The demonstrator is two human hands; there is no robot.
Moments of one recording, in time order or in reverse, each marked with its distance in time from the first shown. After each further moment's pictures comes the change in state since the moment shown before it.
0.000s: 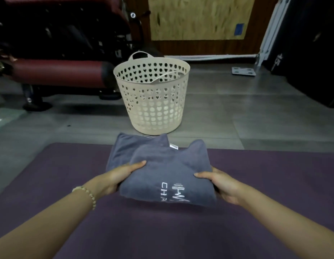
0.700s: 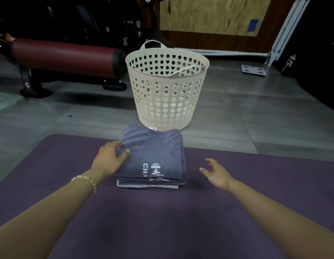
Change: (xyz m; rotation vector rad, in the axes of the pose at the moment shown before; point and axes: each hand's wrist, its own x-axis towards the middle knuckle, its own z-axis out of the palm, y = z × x) left_hand 0.077 -0.015 -0.117 0.724 0.560 0.365; right_hand 0.125 0.013 0.021 -0.811 0.315 -0.066
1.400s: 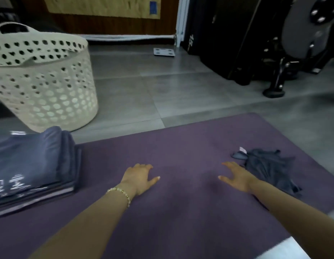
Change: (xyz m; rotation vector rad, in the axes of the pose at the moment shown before) left_hand -0.125 0.264 0.266 0.547 -0.581 0.619; right_hand -0.164 0.299 -0.214 -0.324 0.088 0.326
